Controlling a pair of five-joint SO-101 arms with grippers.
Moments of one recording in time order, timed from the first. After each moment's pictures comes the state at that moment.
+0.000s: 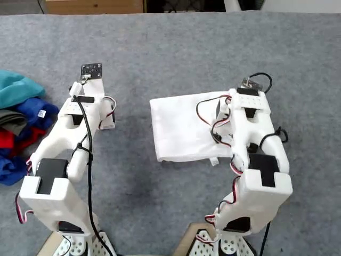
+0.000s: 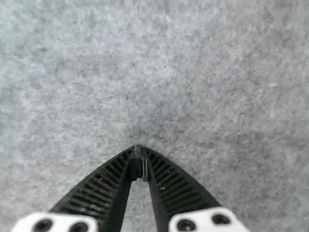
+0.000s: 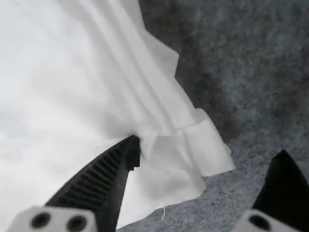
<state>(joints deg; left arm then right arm) -2.3 9.3 25.9 44.1 8.1 6.3 16.0 19.3 69.4 -23.0</state>
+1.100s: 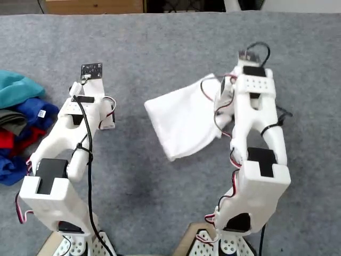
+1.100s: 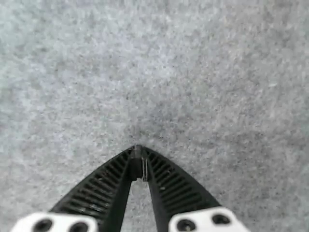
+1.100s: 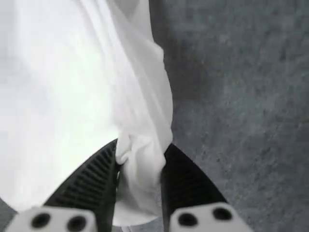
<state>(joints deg) -2.3 9.3 25.9 44.1 8.1 6.4 19.5 -5.5 78.0 -6.8</state>
